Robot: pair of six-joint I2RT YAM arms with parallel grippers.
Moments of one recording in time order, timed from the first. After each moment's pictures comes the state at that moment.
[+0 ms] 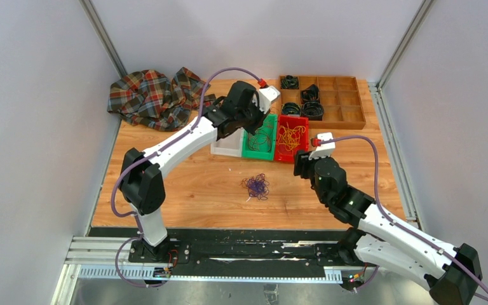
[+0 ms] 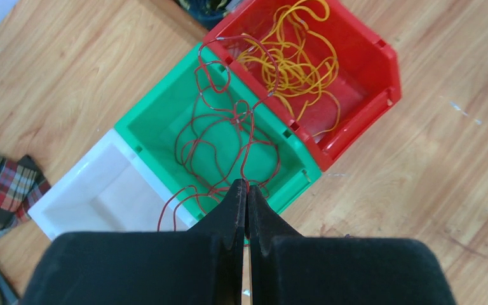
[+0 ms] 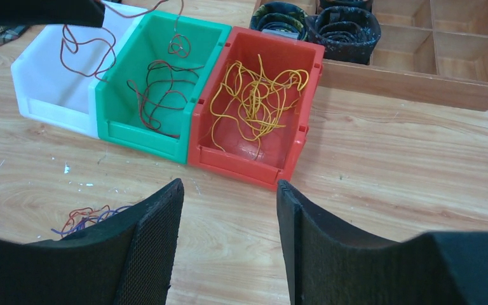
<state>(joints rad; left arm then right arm) -0.69 1.79 1.61 -0.43 0.14 0.18 0.81 0.78 0.54 -0.02 0.59 0.18</state>
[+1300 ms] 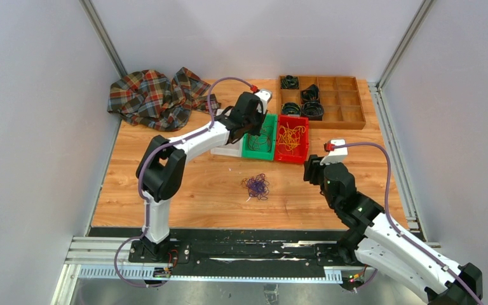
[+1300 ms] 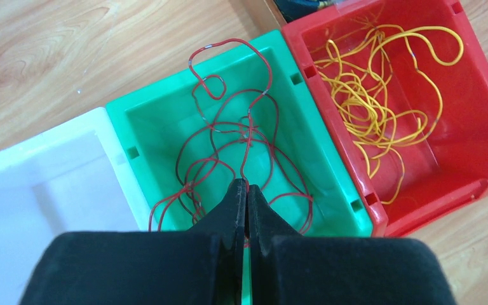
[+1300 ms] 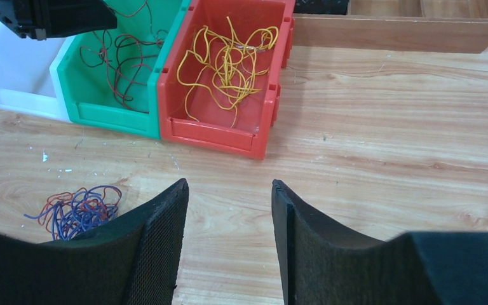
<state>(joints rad) -0.66 1.97 1.51 -0.15 -0.05 -0.10 0.71 0.65 0.47 -0.15 0.53 0.27</state>
